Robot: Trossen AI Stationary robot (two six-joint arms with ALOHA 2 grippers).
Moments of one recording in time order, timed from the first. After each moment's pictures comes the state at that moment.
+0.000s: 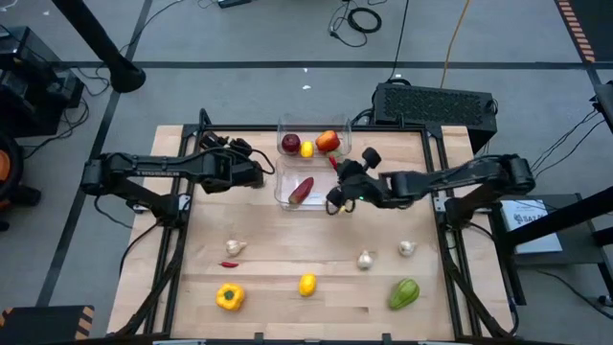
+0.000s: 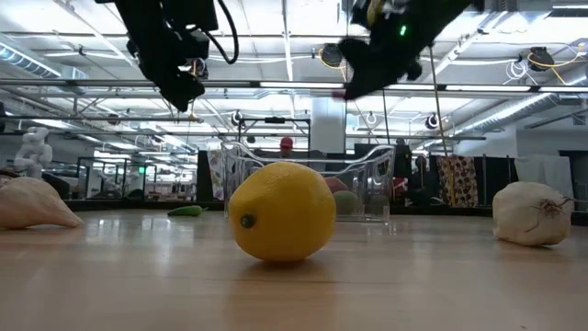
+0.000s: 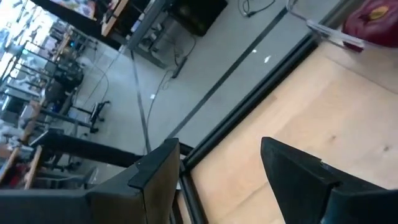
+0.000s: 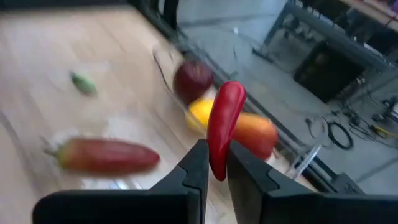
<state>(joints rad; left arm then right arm) 0.14 1.32 1.02 -1.02 -1.05 -0.46 0.03 1.46 1.01 -0.27 0.78 0.28</state>
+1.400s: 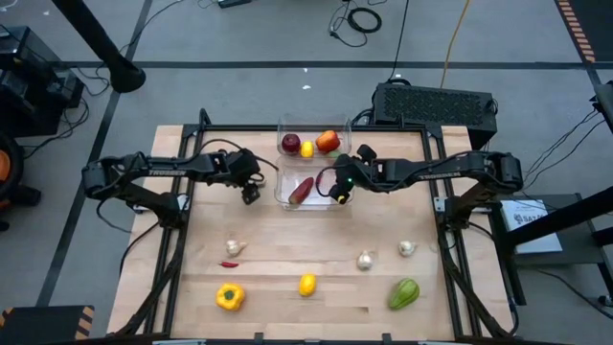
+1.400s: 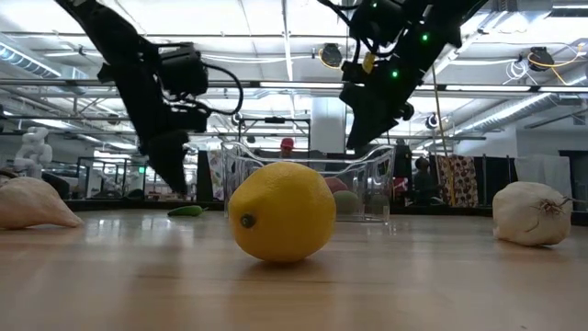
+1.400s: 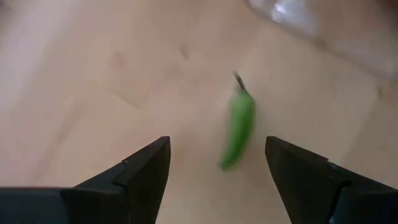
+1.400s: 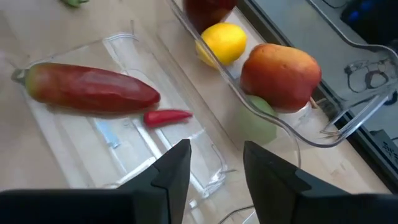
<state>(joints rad) 0.41 1.33 0.63 -0.40 -0.11 -0.07 -0.14 1.54 1.01 -0.38 0.47 0.27</state>
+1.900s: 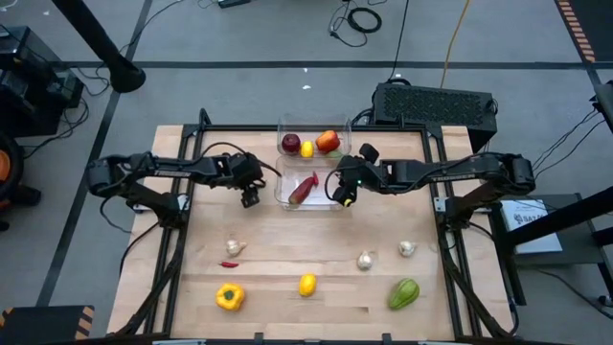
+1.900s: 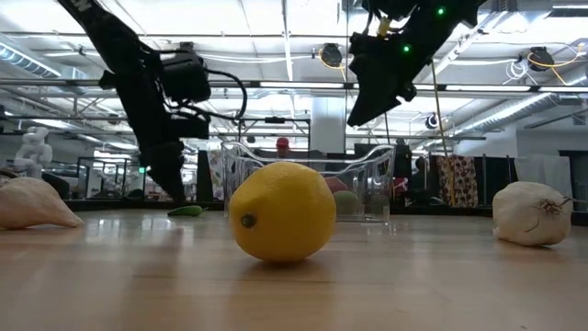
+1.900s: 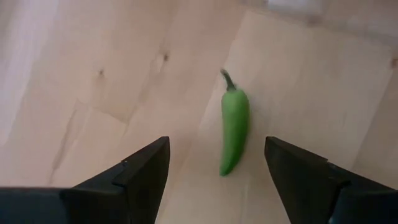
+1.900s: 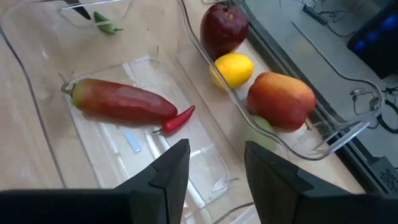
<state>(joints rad) 0.39 1.38 0.61 -0.35 -0.14 0.08 -0.10 1.44 1.01 -0.39 0.47 0.21</state>
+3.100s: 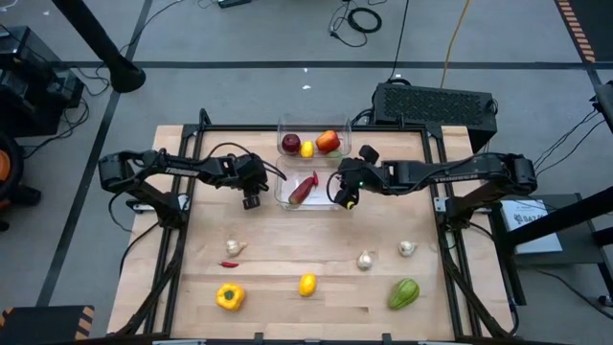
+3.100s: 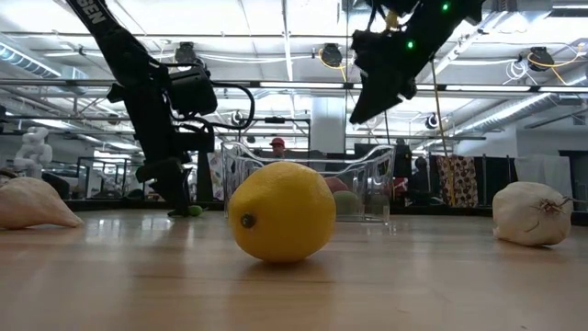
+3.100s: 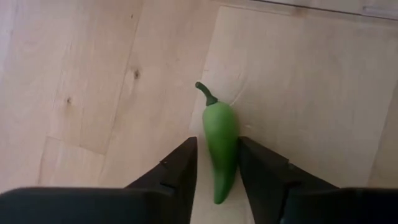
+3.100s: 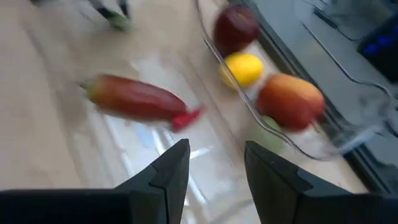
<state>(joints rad) 0.40 1.49 0.61 -0.25 -0.09 0.23 -0.07 1.43 1.01 -0.40 0.44 0.20</state>
